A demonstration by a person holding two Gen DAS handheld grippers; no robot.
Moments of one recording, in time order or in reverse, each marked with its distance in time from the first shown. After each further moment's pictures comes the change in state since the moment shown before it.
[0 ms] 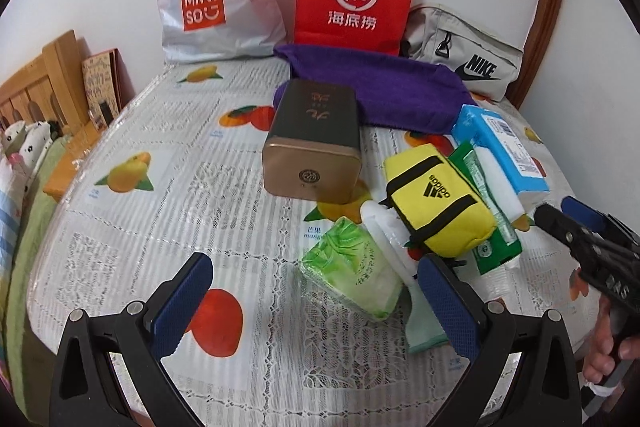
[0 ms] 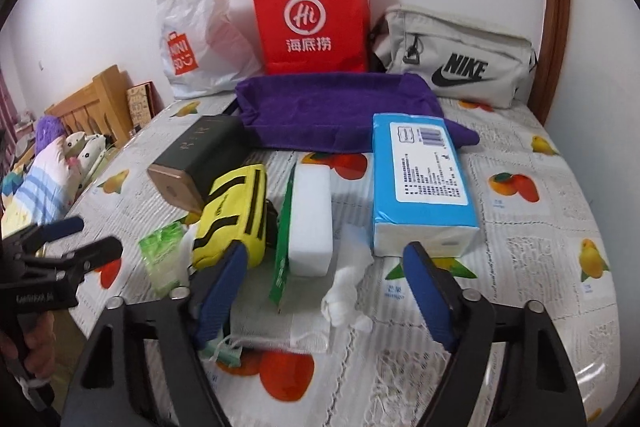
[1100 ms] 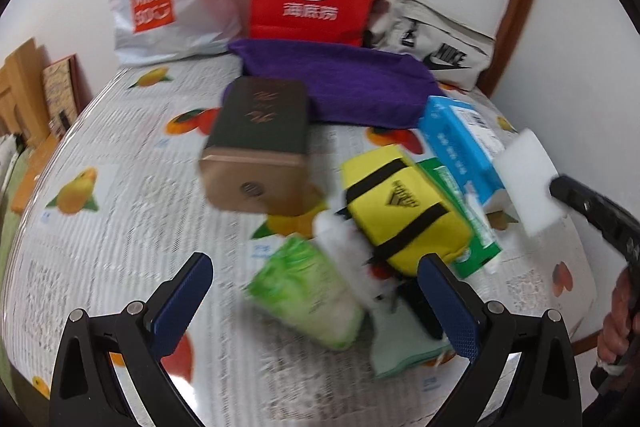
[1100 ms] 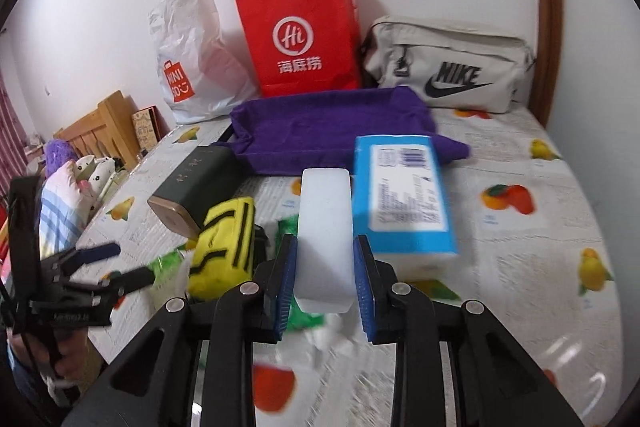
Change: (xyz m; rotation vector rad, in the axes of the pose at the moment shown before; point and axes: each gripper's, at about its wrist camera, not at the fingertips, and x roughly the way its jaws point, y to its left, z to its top) left arm 0.023 -0.026 0.012 0.067 0.021 -0.127; right arm -0.030 -0.034 0.008 0.024 -0.045 0.038
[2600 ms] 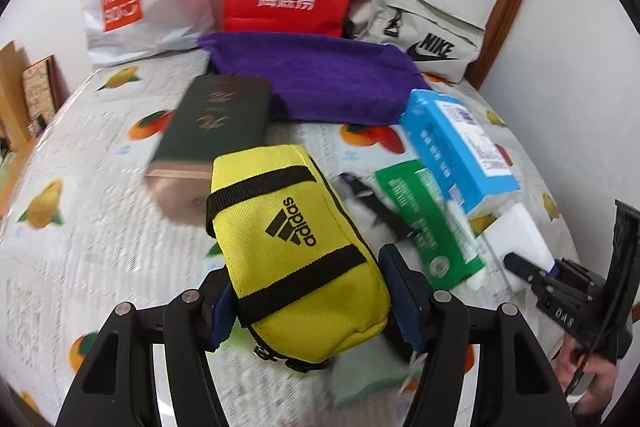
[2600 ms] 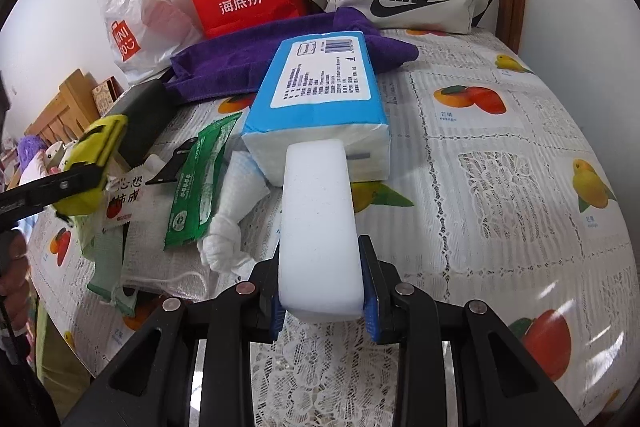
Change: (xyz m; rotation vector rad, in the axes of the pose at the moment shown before) left arm 0.018 -0.011 0.009 -0.001 0.037 -0.029; right arm 0.051 -0.046 -0.056 0.091 0.158 -0.077
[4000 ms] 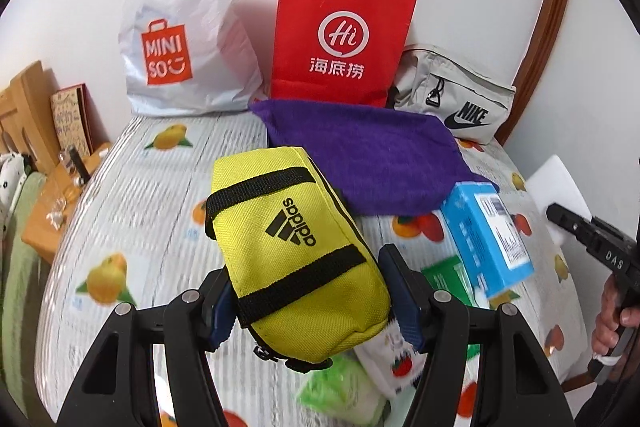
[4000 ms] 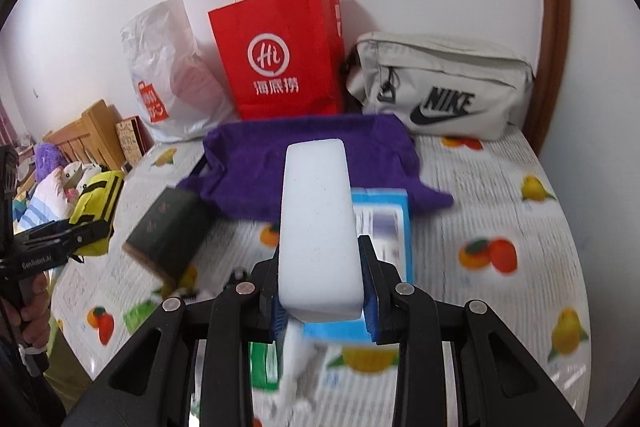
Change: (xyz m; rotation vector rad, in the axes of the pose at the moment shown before) left arm -0.030 0.044 0.085 -0.041 -0.102 0.066; right arm -0.032 0.038 0.146 -0.085 -0.138 0.079
